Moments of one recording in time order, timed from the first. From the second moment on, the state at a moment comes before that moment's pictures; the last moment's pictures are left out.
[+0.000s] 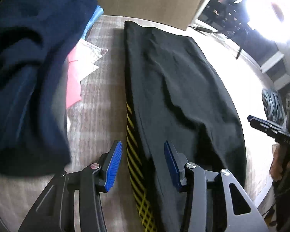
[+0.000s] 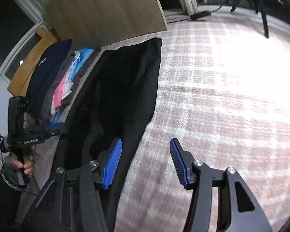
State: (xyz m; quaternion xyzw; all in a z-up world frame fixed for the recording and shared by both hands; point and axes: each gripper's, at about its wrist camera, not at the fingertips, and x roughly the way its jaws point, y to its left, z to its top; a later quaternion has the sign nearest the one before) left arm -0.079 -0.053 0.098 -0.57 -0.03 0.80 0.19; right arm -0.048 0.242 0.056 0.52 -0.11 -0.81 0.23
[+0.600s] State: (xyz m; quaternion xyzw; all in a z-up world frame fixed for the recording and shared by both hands) left arm -0.079 -0.042 0.091 -0.57 -0.01 0.79 0.21; right arm -0.056 0.207 0.035 0.53 -0.10 -0.78 0.31
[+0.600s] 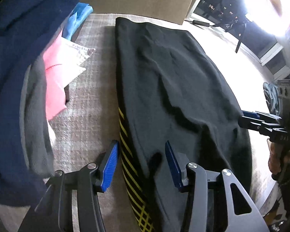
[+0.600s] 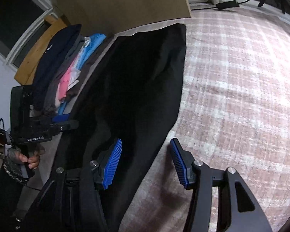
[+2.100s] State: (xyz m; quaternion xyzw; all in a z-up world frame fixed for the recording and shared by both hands) left arm -0.029 -0.280 0.403 -0.21 -0.18 0.94 0.20; right arm -0.006 0.022 0.354 0.26 -0.14 -0.80 0.52
